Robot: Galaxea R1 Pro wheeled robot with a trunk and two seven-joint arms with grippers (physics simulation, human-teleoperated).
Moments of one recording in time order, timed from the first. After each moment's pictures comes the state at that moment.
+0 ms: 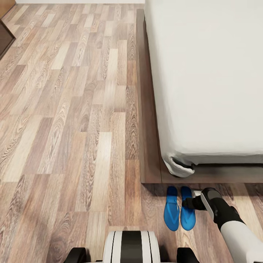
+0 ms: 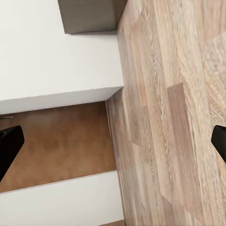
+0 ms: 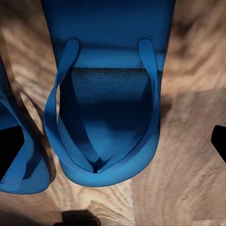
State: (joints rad) left arm -0.74 0.70 -0.37 -0.43 0.00 0.16 0.75; right arm -0.68 -0.19 -0.09 -0.70 0.02 0.89 0.19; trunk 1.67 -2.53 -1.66
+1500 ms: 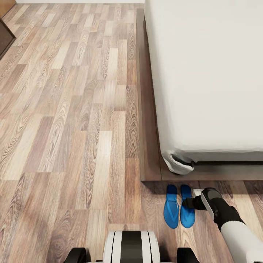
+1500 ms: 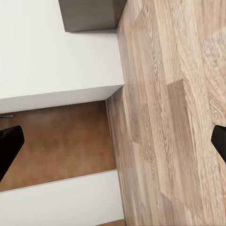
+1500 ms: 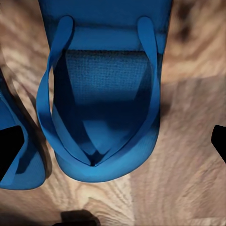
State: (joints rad) left arm -0.74 0.70 -0.37 -0.43 0.00 0.15 0.75; right arm -0.68 -0.19 -0.09 -0.70 0.02 0.89 0.19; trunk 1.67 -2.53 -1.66
